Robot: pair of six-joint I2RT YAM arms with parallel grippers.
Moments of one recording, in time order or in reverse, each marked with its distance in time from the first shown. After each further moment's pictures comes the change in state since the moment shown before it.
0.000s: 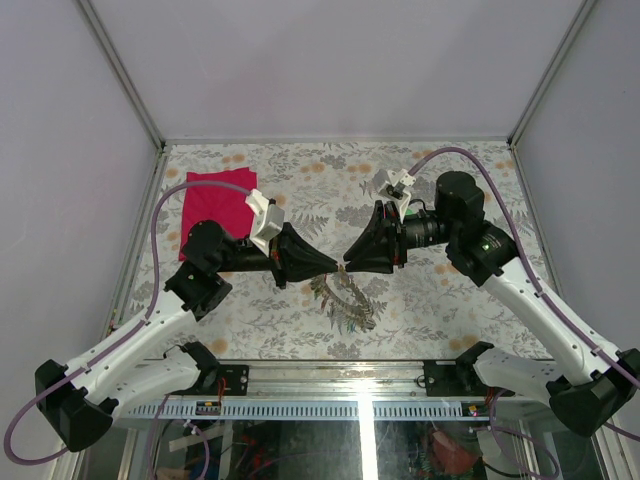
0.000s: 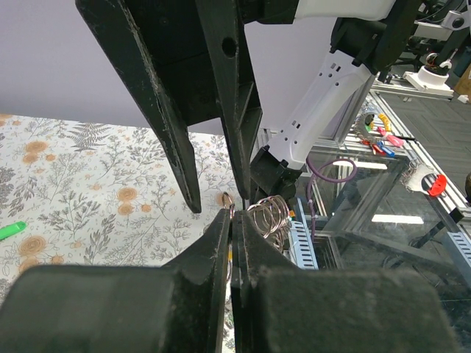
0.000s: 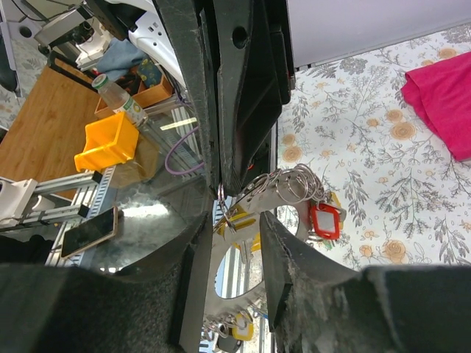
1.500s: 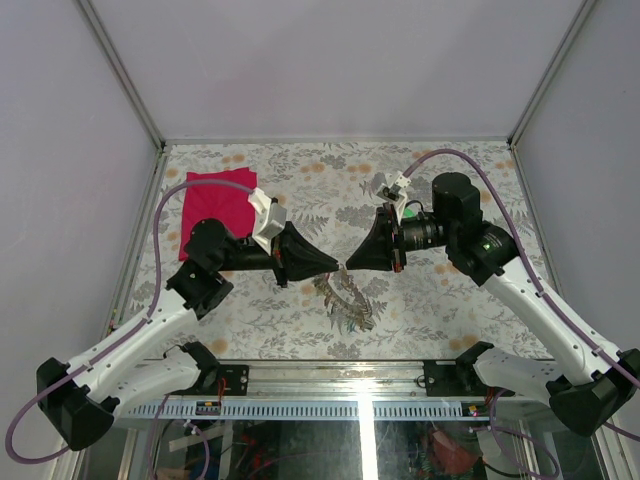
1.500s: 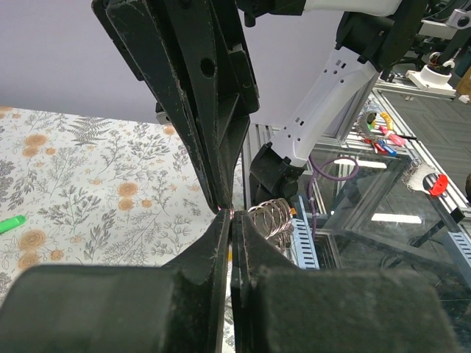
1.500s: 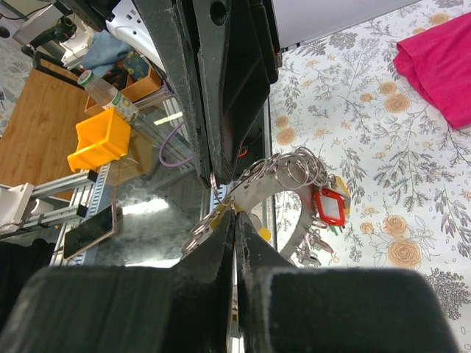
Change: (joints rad) left arm 0.002 0.009 0.000 -0.007 0.000 0.000; right arm 0.002 0.003 0.011 -0.117 0.047 -0.042
